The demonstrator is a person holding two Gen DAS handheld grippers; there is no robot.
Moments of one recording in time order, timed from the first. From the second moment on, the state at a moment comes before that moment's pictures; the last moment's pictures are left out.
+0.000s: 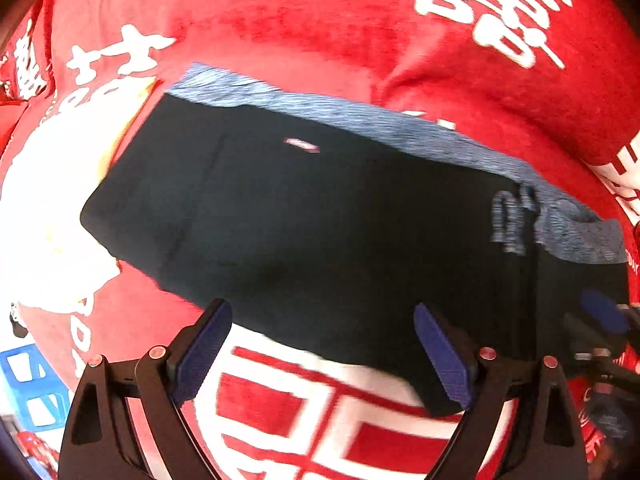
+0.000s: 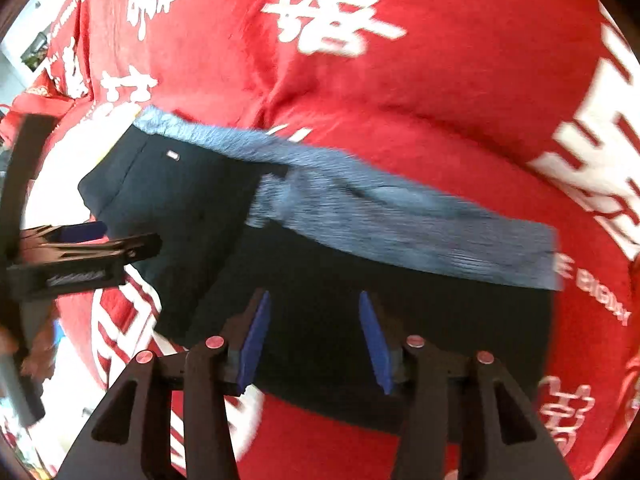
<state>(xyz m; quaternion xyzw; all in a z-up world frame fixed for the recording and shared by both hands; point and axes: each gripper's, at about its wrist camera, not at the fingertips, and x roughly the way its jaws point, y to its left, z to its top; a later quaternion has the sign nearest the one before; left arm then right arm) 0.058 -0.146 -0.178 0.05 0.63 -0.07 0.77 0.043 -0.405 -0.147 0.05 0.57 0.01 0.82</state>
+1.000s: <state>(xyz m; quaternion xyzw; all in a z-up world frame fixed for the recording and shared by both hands) 0.082 0.002 -0.196 -0.20 0.61 -0.08 0.76 0.052 -0.313 -0.170 -0.06 0.62 -0.03 0.78</state>
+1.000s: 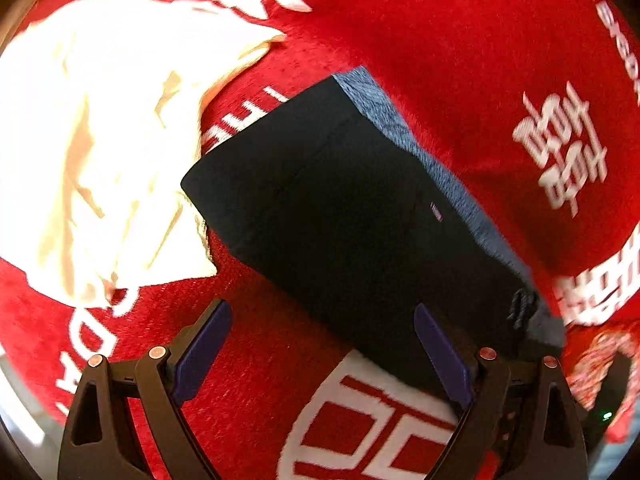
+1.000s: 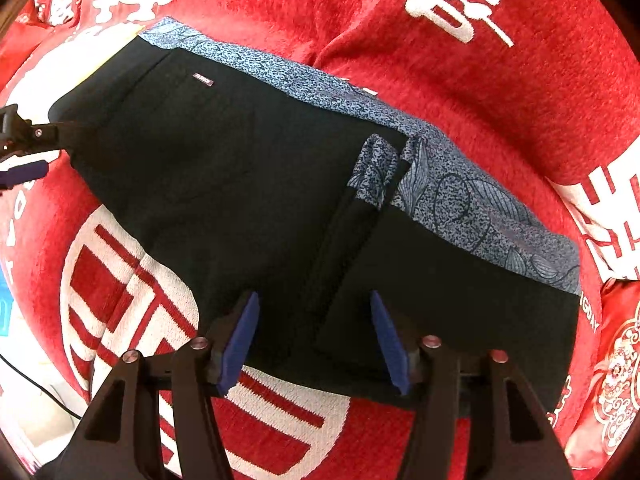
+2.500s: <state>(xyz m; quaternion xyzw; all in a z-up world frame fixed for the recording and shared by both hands) 0.097 -0.102 -0.164 0.08 0.51 -0.07 0.85 0.114 -0.336 -0.072 0.09 0.59 0.04 0.80</state>
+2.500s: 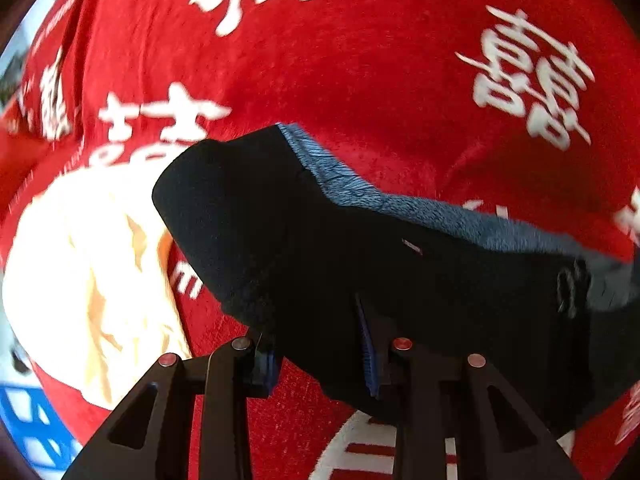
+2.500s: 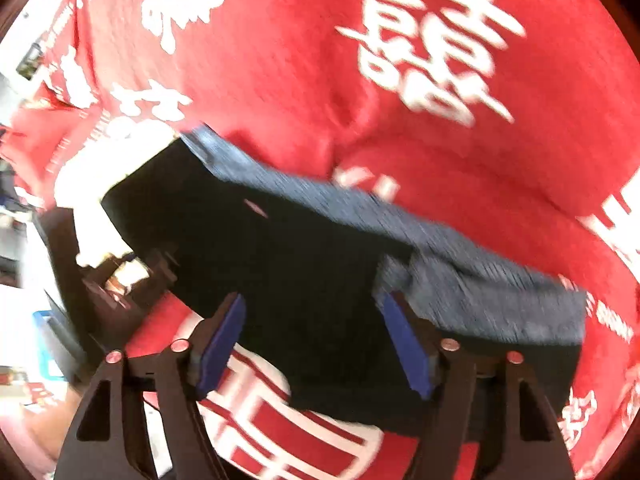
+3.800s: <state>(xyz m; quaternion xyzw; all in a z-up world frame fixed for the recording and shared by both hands) 0.043 -0.189 -0.094 0.18 0.42 -0.16 0.87 0.228 -0.238 -0.077 0.07 0.70 0.22 0.68</state>
